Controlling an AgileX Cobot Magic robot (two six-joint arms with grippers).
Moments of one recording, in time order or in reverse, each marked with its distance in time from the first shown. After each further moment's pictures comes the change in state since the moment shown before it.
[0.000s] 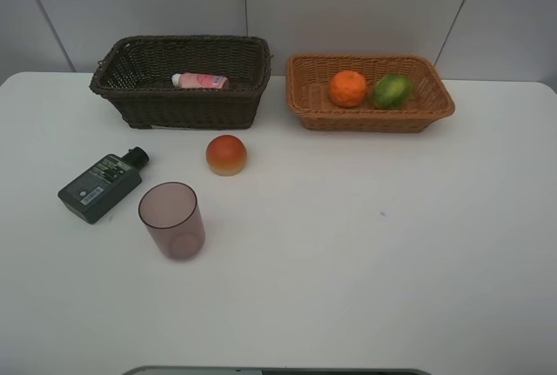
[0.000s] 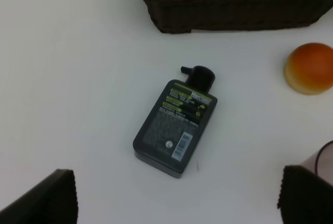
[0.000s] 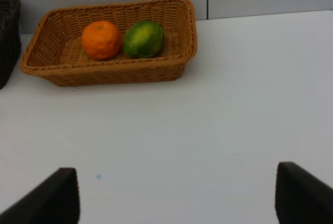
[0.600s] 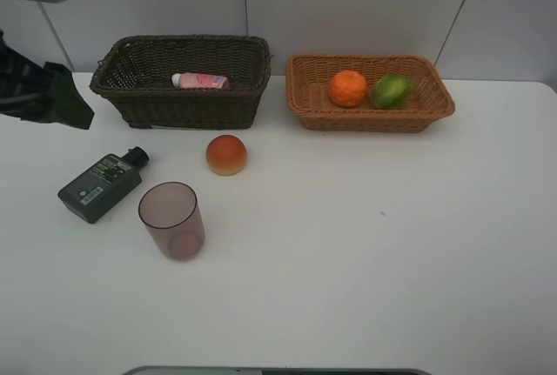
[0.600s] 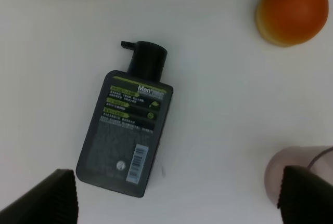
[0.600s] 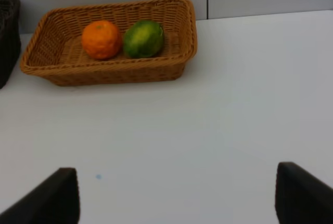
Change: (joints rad) left arm -0.186 0.603 -0.266 0.022 -0.018 0.020; right arm 0.000 0.000 0.000 0.000 0.000 0.000
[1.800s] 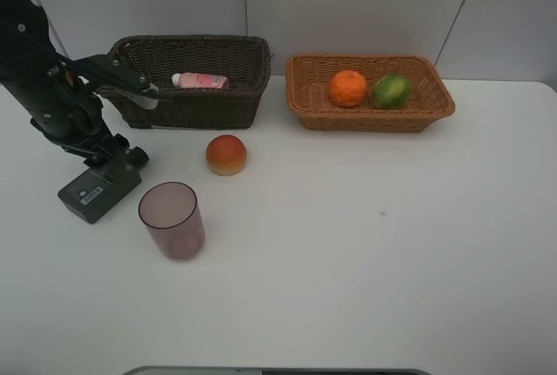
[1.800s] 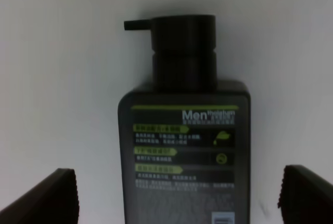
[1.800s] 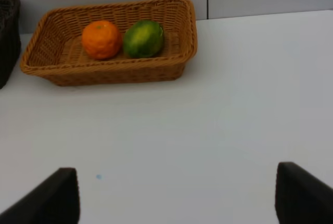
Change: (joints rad) left arm -0.004 0.536 -0.114 0.215 -0.133 0.176; right arm 0.000 0.000 0.000 0.000 0.000 0.000
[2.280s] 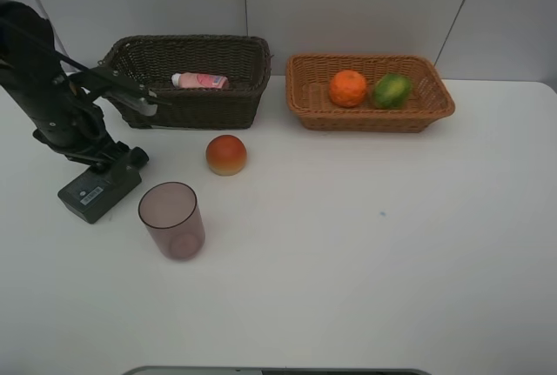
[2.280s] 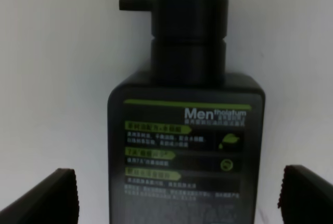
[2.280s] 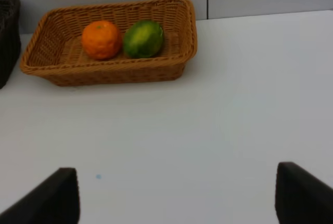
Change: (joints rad) left arm 0.029 0.064 -0.004 -0.047 -0.008 0.002; right arm 0.000 0.000 0.000 0.000 0.000 0.000
